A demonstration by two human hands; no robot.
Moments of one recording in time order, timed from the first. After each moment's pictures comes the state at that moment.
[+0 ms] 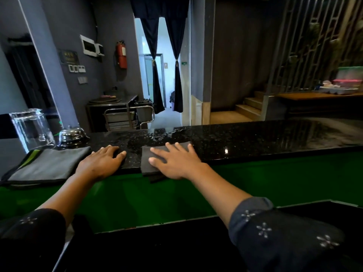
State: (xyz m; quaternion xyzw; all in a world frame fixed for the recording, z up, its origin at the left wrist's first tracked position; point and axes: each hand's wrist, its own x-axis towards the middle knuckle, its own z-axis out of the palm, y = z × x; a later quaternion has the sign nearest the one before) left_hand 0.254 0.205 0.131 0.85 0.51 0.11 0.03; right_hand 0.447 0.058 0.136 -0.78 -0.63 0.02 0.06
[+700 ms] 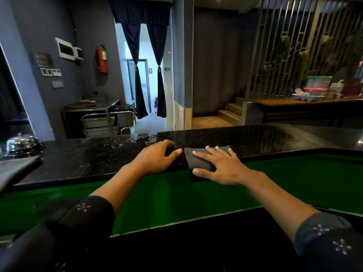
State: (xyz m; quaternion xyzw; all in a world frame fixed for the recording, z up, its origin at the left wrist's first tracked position) left_hand 0.463 0.066 0.154 0.94 0.27 0.18 0.11; right_hand 0.637 -0.099 0.132 -0.80 -0.59 0.02 0.11
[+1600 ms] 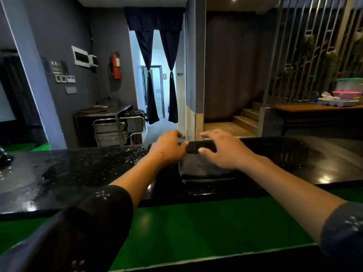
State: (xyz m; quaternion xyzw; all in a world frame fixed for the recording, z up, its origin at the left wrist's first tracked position) left_hand 0.603 0.097 0.180 0.89 0.35 0.24 0.18; right_hand 0.747 -0.022 0.175 -0.78 -0.58 -0.10 0.20
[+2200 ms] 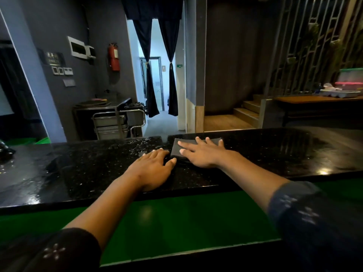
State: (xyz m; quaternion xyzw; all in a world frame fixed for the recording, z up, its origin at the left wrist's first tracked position) left_hand 0.532 0.094 0.134 0.92 0.36 0.08 0.09; right_hand 0.713 0.039 0.145 -0.83 -0.56 0.07 0.03
